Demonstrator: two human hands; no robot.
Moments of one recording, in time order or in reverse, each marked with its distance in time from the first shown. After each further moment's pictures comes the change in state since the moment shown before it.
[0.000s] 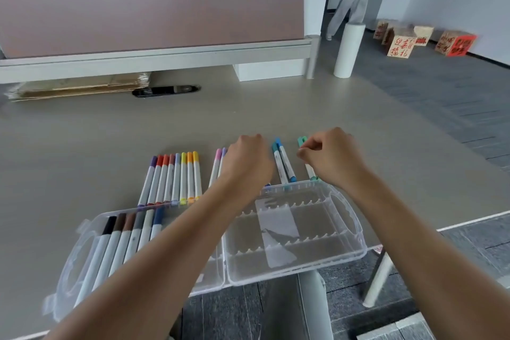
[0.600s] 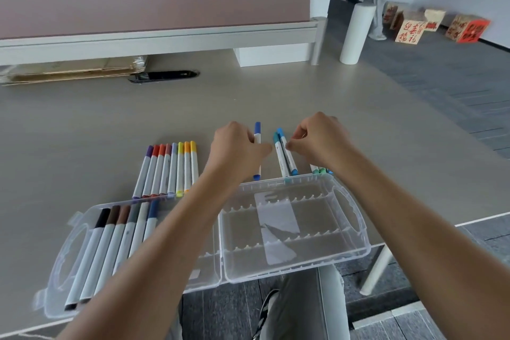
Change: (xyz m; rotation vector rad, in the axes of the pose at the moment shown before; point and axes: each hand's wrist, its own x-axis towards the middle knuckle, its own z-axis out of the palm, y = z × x) left_hand -0.001 -0.017 -0.006 -0.503 0.034 -0.158; right_hand 0.033 -0.013 0.016 -0.222 -0.117 0.020
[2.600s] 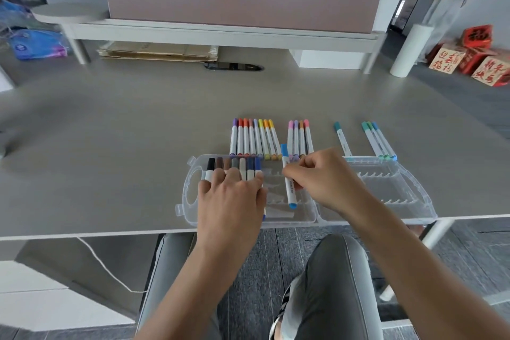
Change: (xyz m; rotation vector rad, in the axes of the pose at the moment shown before) left_hand -0.161 -0.142 -0.081 0.560 0.194 0.132; right_hand -0.157 -0.120 0.053 0.352 -0.154 -0.122
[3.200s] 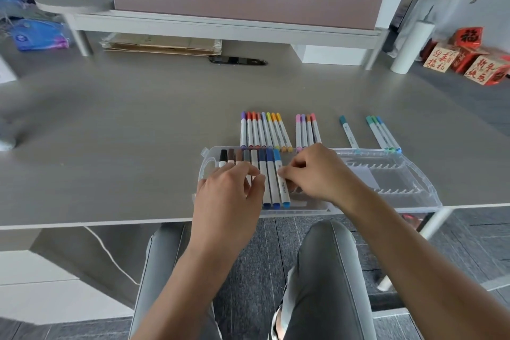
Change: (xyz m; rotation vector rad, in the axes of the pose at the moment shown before) left_hand -0.016 -0.027 -0.015 -0.506 0.162 -0.033; right_hand -0.002 -0.022 0.020 -0.219 -0.114 -0.011
